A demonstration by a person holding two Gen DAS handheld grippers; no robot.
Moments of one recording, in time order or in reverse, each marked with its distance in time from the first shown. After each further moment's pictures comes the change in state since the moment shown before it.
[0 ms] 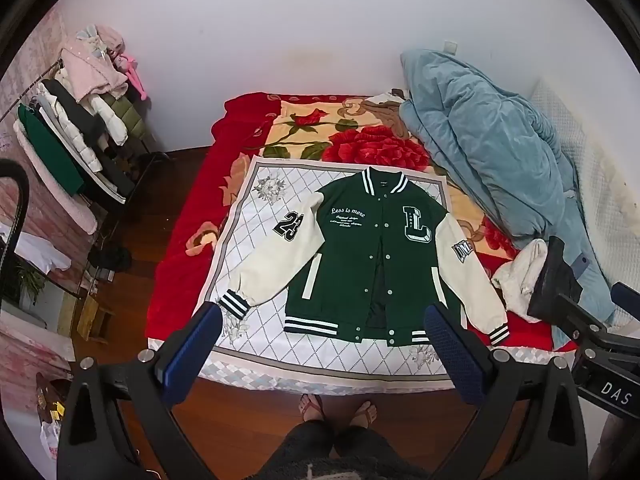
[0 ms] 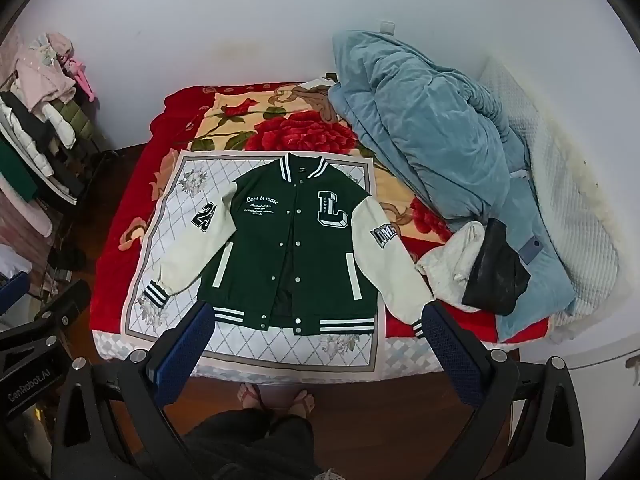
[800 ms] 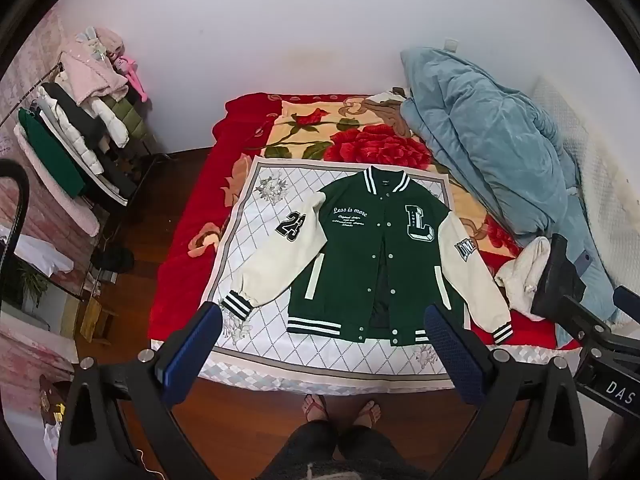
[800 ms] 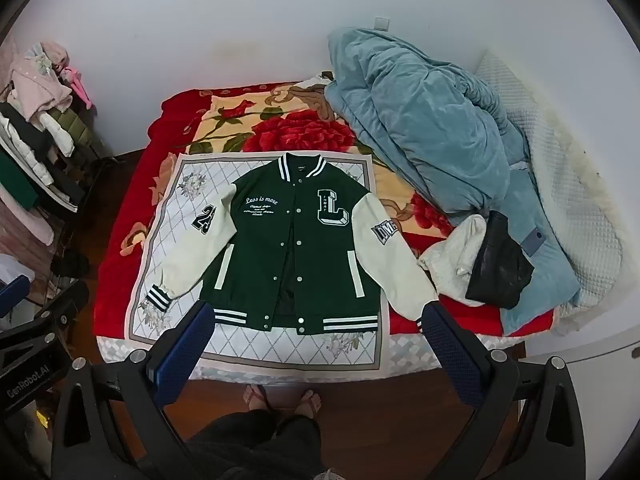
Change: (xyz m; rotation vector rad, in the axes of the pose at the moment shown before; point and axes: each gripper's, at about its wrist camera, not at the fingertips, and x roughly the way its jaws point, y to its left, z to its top) left arm 0.000 0.000 0.000 -0.001 0.003 0.000; right arm 0.001 0.003 -0.006 0.011 0.003 0.016
